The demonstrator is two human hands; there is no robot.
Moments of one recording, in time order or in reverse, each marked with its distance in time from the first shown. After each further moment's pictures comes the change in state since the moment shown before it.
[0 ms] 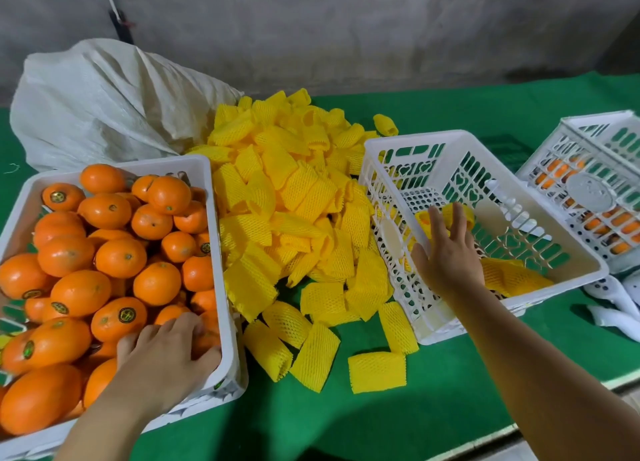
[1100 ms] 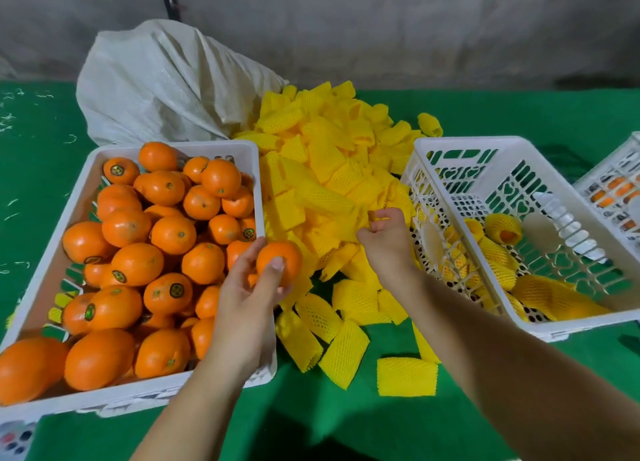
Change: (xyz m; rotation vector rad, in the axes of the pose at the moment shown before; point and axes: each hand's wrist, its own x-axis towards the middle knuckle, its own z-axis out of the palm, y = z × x) left_hand -0.004 0.072 -0.013 -1.642 0.312 0.139; right_hand 0.017 -0.165 0.059 1.052 -0.068 0.155
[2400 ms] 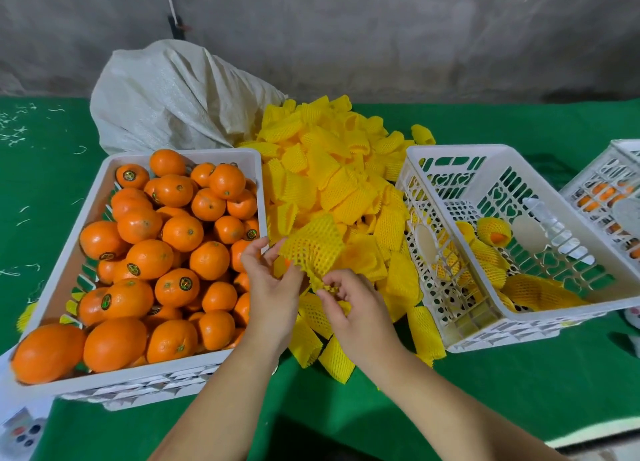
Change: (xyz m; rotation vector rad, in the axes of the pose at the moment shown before) left_hand 0.014 -0.035 0.029 -0.139 0.073 0.108; right_hand -0.157 -0.011 -0.009 -0.259 -0.192 -0.587
